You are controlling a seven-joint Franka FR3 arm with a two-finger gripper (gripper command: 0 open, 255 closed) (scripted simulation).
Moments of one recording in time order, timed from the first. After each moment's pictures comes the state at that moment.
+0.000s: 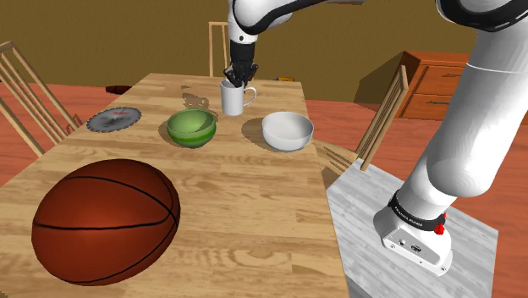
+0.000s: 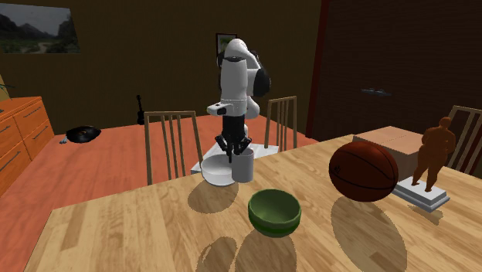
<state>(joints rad) 0.11 0.16 0.14 -1.77 -0.05 2.03 0.28</state>
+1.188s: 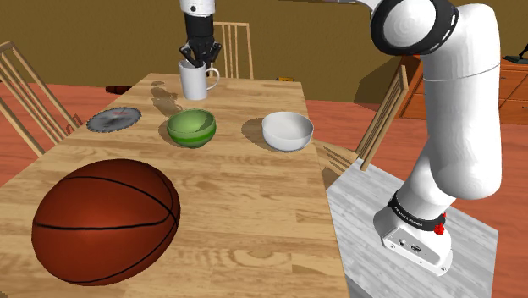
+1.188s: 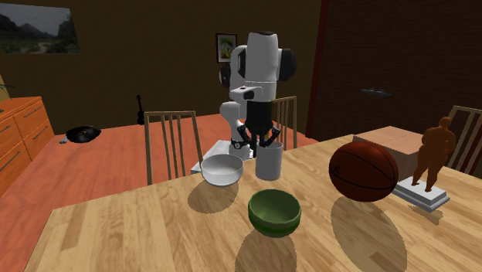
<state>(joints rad) 0.23 0.50 0.17 -1.11 -0.12 1.70 0.41</state>
